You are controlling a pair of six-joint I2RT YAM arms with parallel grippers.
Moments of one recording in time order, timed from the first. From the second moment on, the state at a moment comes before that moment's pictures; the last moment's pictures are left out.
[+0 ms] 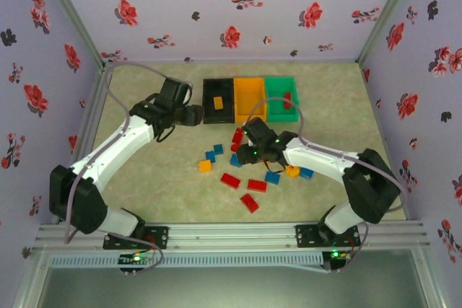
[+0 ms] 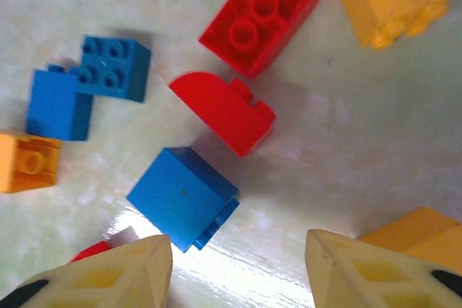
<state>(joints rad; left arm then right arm) -0.55 1.41 1.21 -0.68 -0.16 -0.32 0.80 1.54 0.92 -0.44 0.01 0.47</state>
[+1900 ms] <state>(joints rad) -0.58 1.20 1.03 -0.68 -0.18 -0.38 0.98 1.86 1.16 -0.45 0.23 0.93</state>
